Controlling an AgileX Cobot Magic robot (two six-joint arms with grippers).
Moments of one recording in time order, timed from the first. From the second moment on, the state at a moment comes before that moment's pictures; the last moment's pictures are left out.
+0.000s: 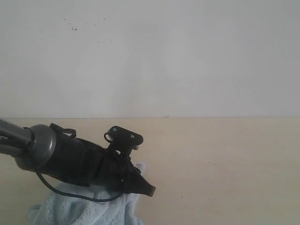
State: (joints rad) left arm -0.62 2.08 -1.14 -1.71 -0.11 1.66; right arm 0.36 0.01 0.00 0.05 0.11 -0.02
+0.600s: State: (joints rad) left arm -0.63 1.75 -1.10 -1.73 -0.27 1.71; right arm 0.36 0.01 0.00 0.05 0.11 -0.02
